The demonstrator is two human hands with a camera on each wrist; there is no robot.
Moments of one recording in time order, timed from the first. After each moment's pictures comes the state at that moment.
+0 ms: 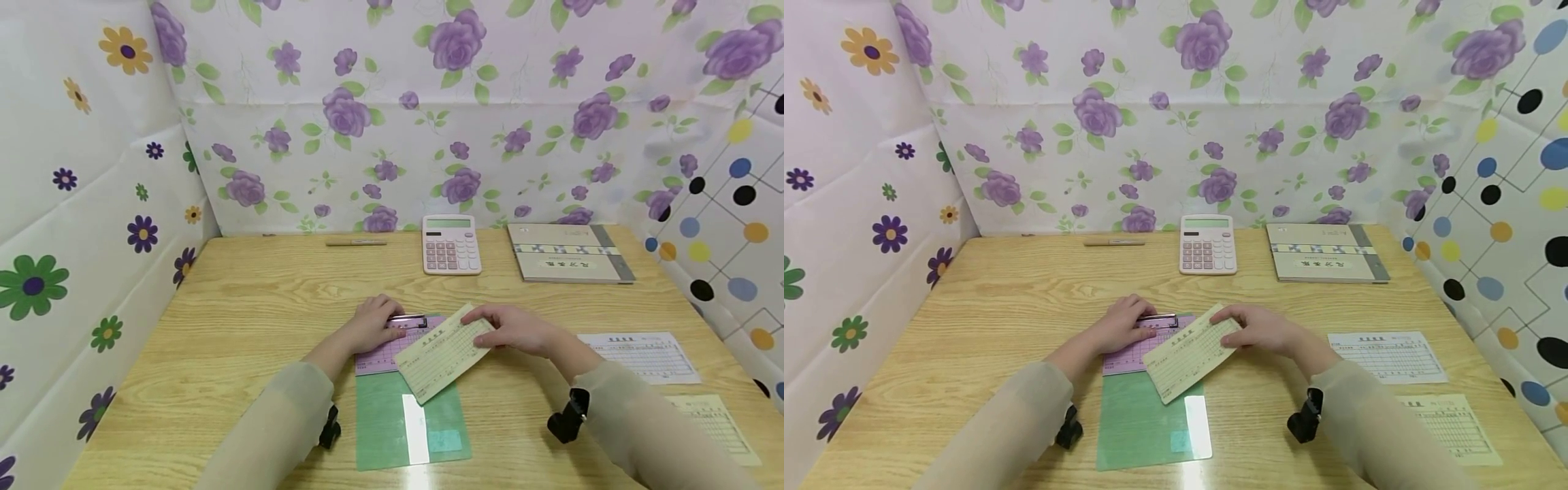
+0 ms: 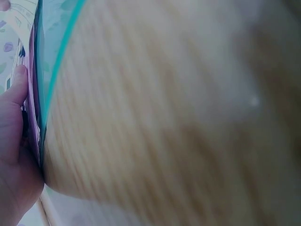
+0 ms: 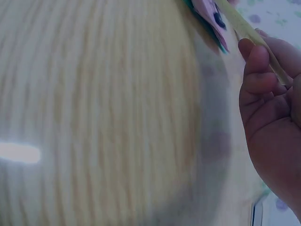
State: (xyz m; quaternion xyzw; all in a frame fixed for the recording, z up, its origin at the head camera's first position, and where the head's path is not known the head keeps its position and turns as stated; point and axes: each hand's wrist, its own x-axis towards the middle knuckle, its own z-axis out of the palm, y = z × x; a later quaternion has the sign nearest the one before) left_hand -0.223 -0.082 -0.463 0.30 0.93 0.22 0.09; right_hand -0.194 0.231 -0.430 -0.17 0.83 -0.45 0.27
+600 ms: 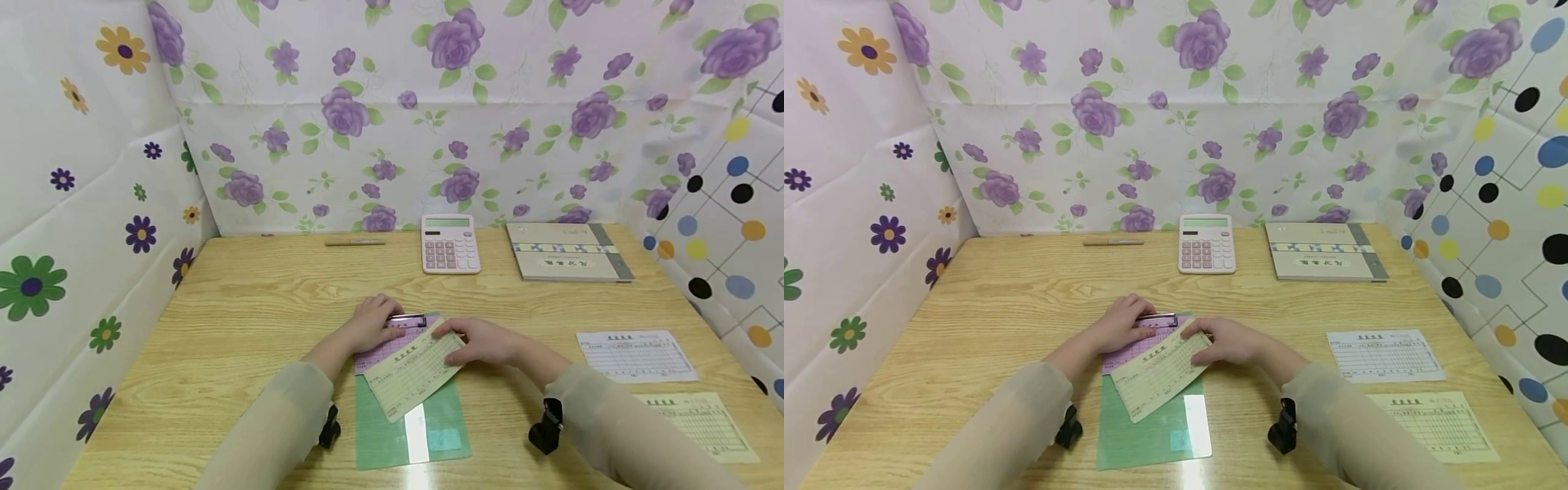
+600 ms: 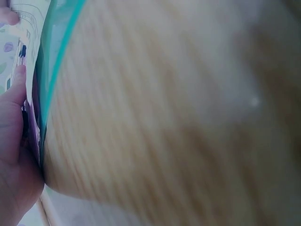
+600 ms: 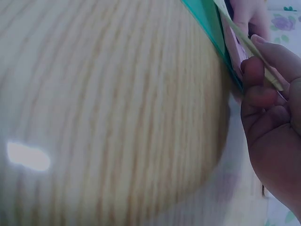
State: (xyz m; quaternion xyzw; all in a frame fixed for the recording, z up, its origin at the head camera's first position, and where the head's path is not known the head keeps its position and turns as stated) left_hand -0.219 -0.081 -0.457 0.29 0.93 0.21 0.09; right_hand -0.185 0.184 -0.441 -0.24 0.85 -0.40 0.27
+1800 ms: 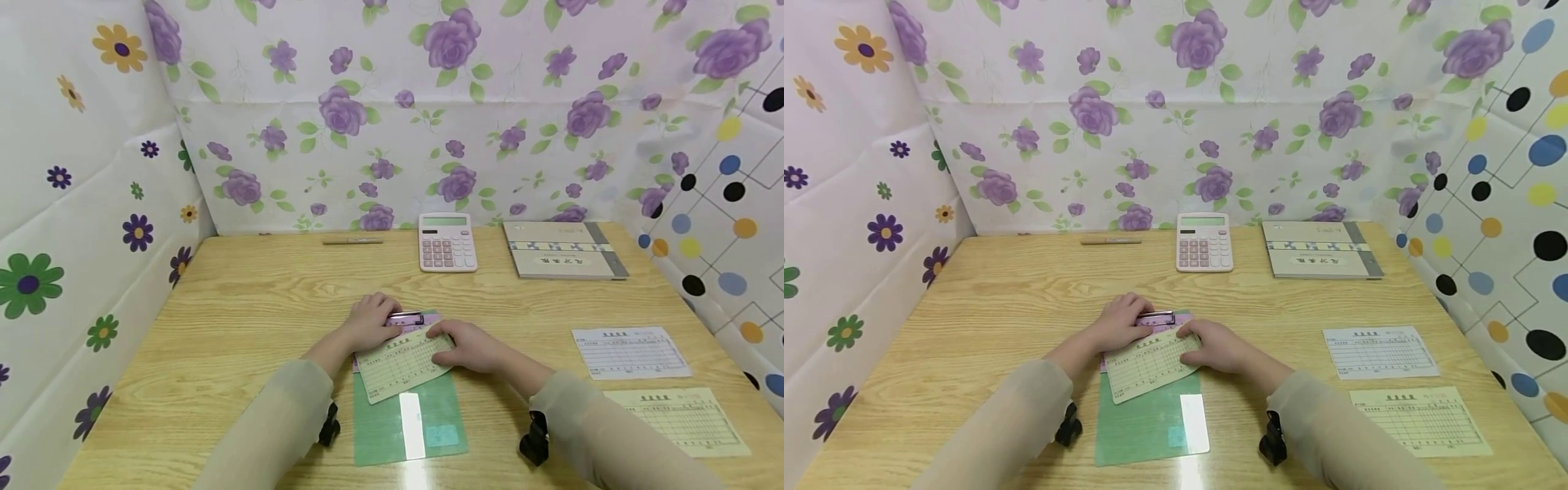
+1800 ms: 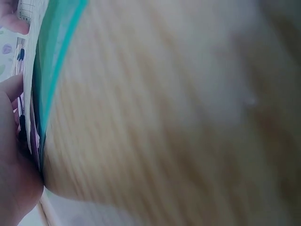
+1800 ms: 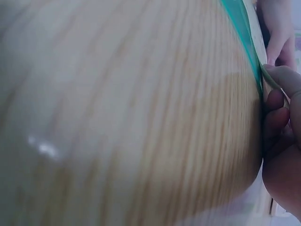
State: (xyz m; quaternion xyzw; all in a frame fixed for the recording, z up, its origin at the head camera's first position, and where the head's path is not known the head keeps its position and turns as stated) left_hand -0.218 -0.078 -0.459 0.27 0.94 0.19 0.09; right_hand -0.173 0.162 -0.455 -0.22 0.90 -0.34 0.16
